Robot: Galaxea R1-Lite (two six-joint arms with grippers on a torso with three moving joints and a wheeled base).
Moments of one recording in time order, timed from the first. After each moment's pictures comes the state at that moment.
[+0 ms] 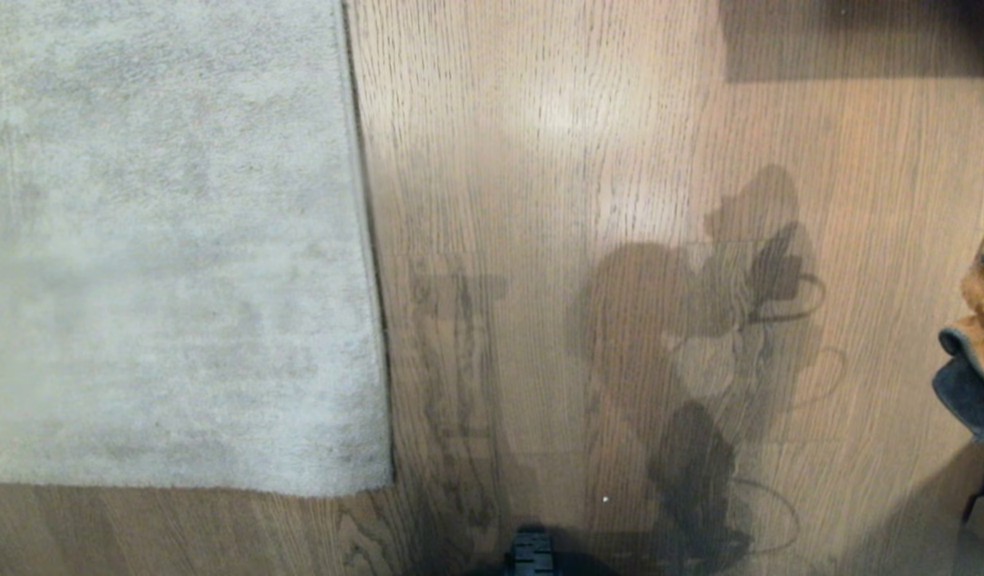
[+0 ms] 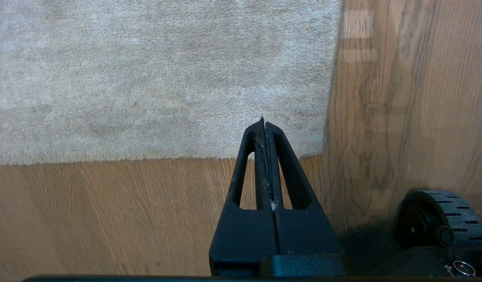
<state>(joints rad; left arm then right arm) -0.01 0.00 -0.01 0.01 0.00 0.00 -0.27 0.89 -0.36 -0.54 0.31 0.01</state>
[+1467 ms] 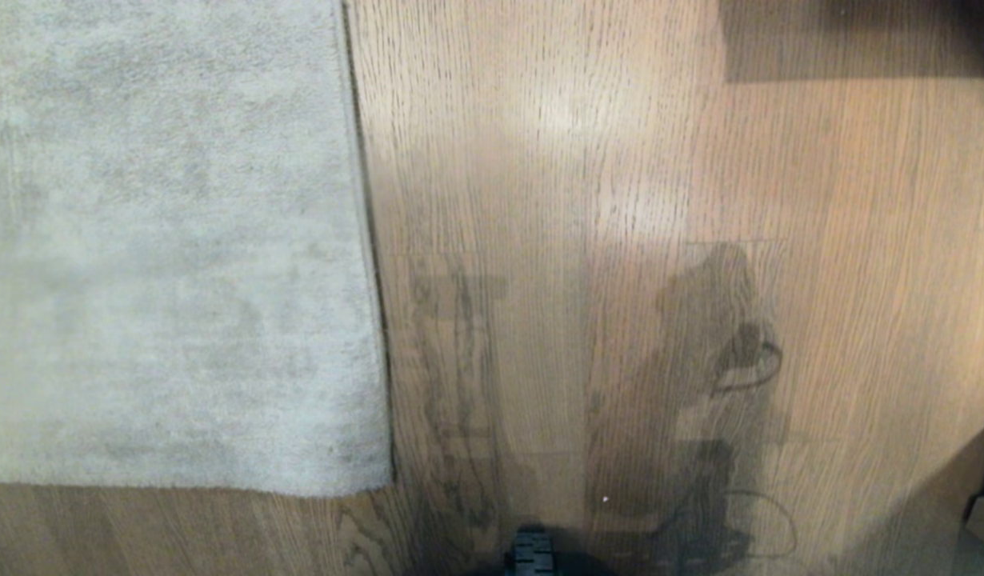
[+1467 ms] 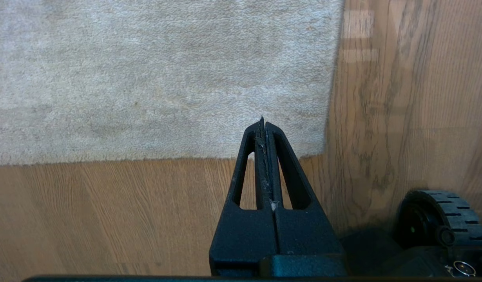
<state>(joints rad) -0.01 0.00 -0.01 0.01 0.00 0.00 -0.01 0.26 -0.29 0.07 0.01 -0.10</state>
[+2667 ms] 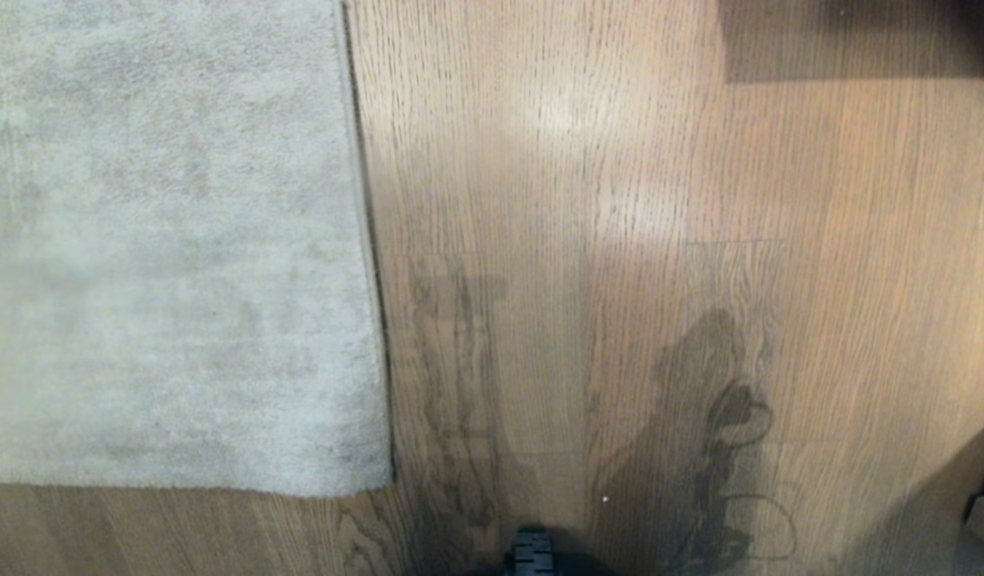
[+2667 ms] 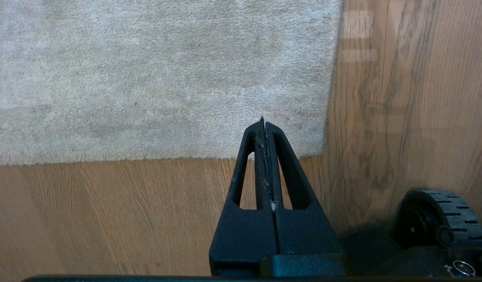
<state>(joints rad) -0.01 0.00 -0.01 0.01 0.00 0.00 0.01 0.00 -0.01 0.02 0.02 -0.13</state>
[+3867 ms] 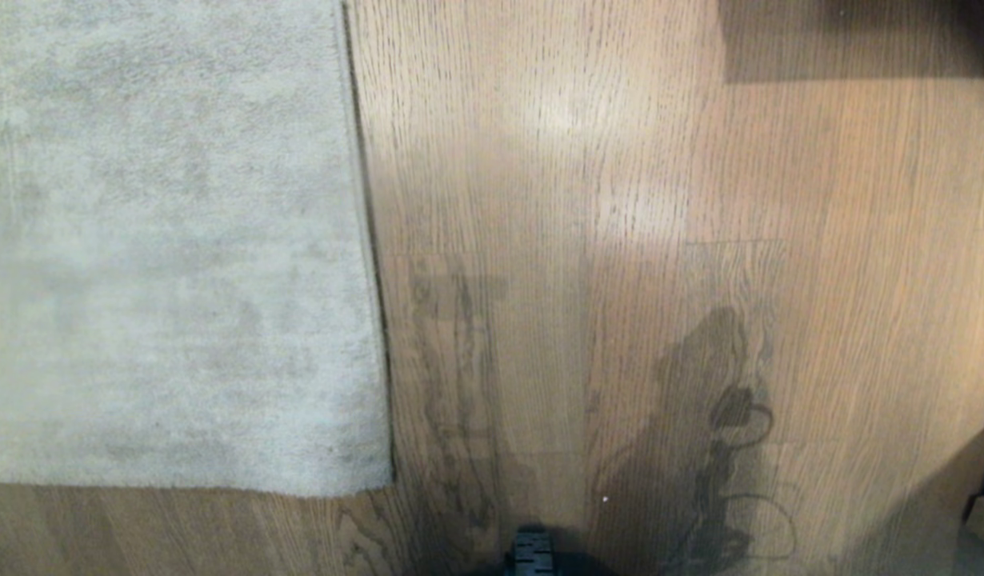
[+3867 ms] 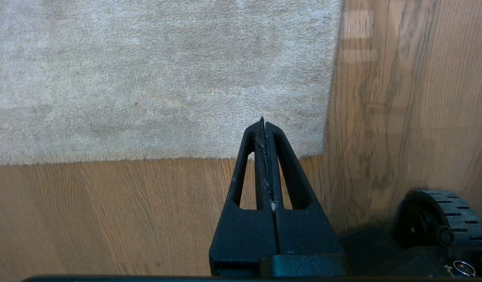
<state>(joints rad) -0.01 0.00 -0.01 0.01 0.00 0.00 0.01 0.00 0.00 0.02 0.02 -0.06</state>
